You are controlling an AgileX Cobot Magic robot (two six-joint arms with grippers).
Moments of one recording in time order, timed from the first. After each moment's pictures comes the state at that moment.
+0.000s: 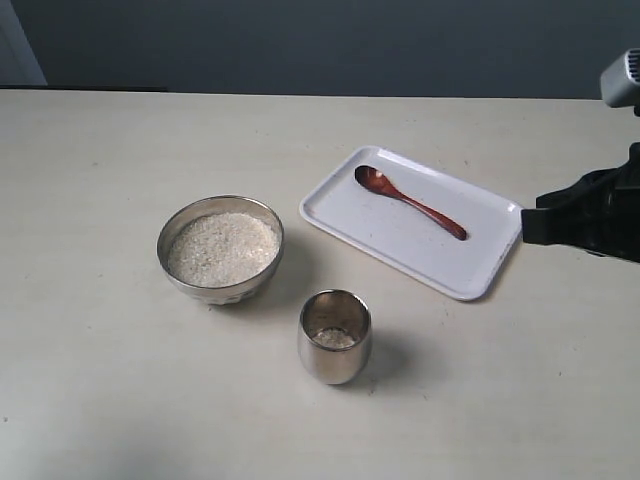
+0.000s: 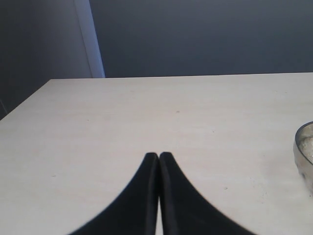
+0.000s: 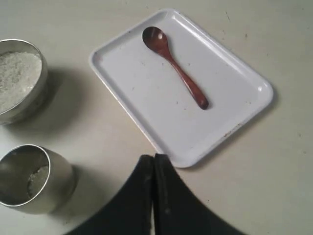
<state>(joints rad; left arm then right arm) 0.02 0.00 0.00 -0.23 0.25 0.28 0.50 0.95 -0.62 0.13 0.49 0.01</state>
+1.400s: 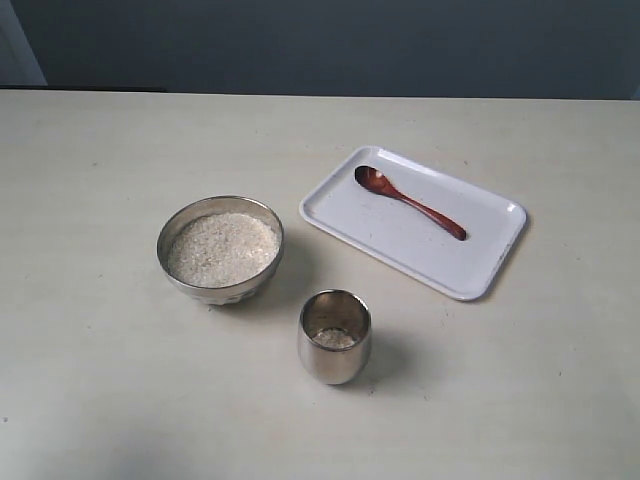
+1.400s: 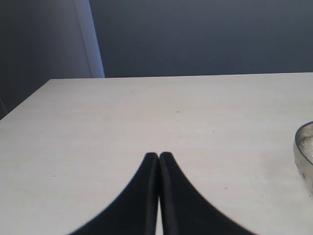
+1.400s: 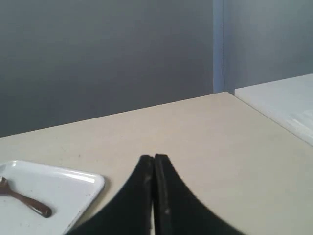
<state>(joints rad) 0.02 0.00 0.00 -0.23 0.25 0.28 -0.10 0.03 -0.01 0.14 0.17 0.00</state>
